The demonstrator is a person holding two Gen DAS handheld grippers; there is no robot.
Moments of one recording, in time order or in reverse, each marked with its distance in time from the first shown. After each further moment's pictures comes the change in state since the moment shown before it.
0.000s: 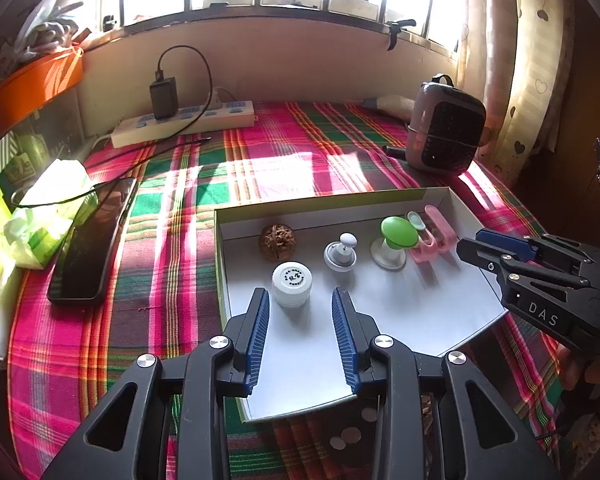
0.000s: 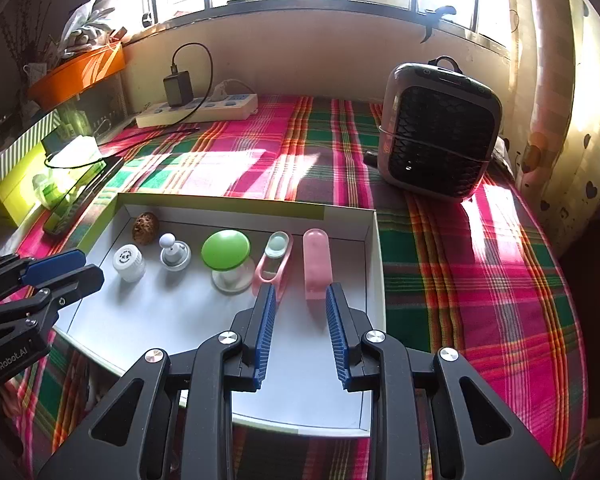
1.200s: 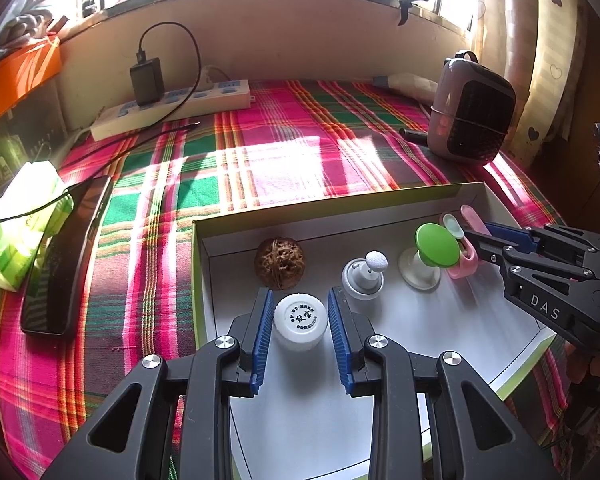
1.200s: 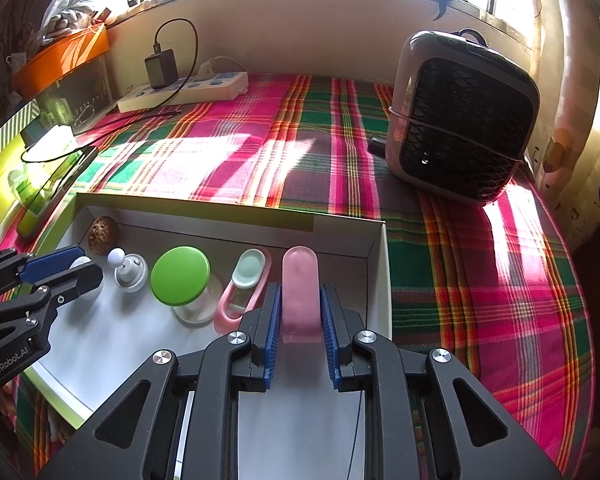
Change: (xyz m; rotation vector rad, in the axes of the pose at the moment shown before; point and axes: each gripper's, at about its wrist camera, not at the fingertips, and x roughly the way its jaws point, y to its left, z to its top) left arm 0.055 0.004 0.022 0.014 0.076 0.013; right arm 0.049 -0.010 0.019 -0.025 0.071 -0.008
